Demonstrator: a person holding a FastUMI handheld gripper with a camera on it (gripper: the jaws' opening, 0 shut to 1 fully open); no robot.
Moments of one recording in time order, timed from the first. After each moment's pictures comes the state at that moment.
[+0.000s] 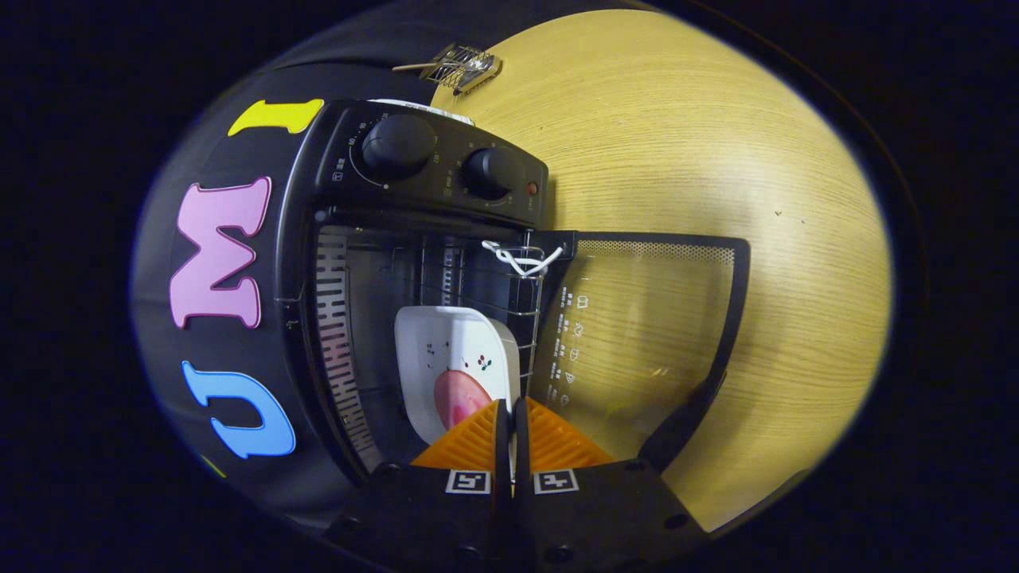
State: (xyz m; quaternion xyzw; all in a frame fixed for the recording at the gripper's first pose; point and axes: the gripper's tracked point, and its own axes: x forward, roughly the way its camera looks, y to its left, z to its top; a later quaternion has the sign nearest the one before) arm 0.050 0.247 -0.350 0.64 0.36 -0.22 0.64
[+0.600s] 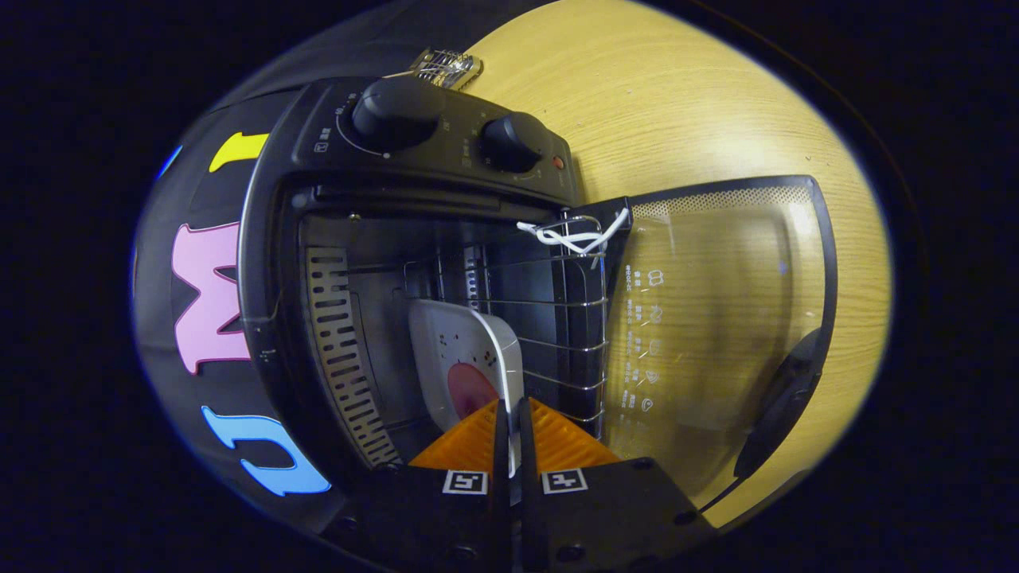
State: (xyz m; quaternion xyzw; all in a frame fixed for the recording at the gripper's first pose) arm 0.096 0.267 -0.349 0.70 0.32 -0.23 0.60
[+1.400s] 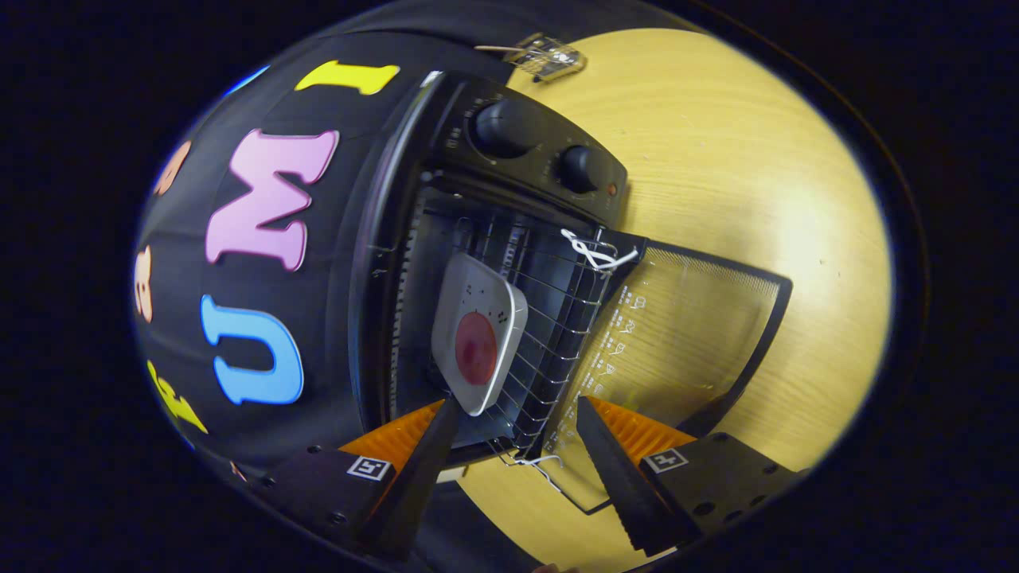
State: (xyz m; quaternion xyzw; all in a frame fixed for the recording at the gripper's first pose) arm 0.033 0.251 -0.306 0.57 0.36 -0.06 0.74
